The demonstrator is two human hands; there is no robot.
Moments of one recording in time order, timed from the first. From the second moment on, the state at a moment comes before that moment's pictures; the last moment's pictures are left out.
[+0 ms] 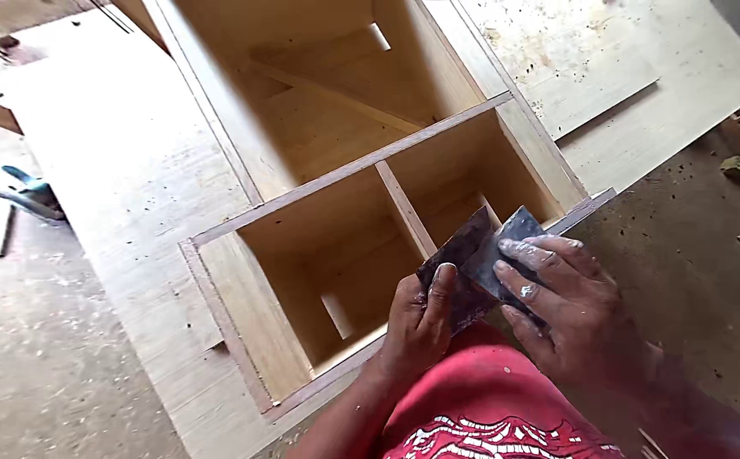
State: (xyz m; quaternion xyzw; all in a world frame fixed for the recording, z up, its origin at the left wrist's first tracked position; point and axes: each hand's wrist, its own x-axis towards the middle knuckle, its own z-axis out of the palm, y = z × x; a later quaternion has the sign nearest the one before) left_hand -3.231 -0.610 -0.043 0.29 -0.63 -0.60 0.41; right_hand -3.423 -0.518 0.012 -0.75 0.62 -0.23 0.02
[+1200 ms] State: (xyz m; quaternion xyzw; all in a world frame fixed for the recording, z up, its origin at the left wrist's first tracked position) left_hand -3.187 -0.610 -0.060 0.41 -0.53 -0.58 0.47; right_hand -3.518 -0.482 -0.048 -0.68 0.71 -0.17 0.00
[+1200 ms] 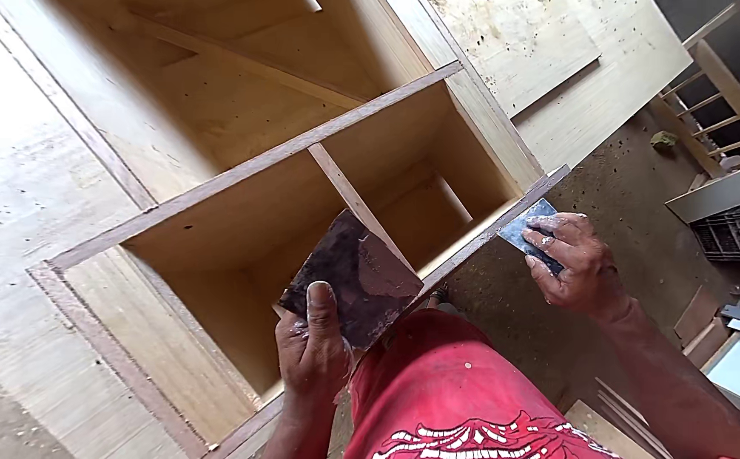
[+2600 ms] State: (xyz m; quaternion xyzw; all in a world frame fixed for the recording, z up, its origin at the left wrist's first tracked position) left_hand -3.149 -0.617 -0.059 0.40 -0.51 -0.59 0.48; right_hand -3.410 -0.474 -0.089 -0.67 0.72 -0.20 0.02
